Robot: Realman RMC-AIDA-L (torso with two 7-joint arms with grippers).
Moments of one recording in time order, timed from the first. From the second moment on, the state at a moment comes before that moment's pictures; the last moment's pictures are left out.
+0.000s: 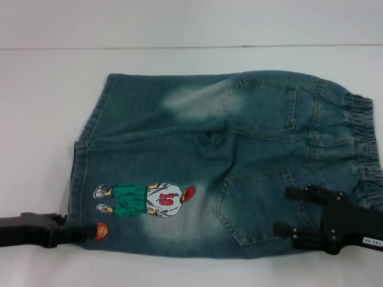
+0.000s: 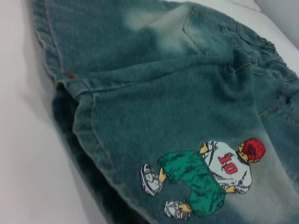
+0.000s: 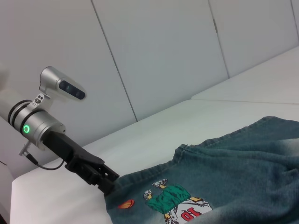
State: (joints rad) left arm -0.32 -2.17 0.56 0.98 2.40 1.63 -1.87; right arm 0.37 2.09 -0.42 -0.43 -2.17 -1.68 1.06
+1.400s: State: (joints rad) left arm -0.34 -2.17 0.57 0.97 2.40 1.62 -1.87; right arm 0.25 1.92 -0.16 -0.57 -2.17 -1.70 1.94
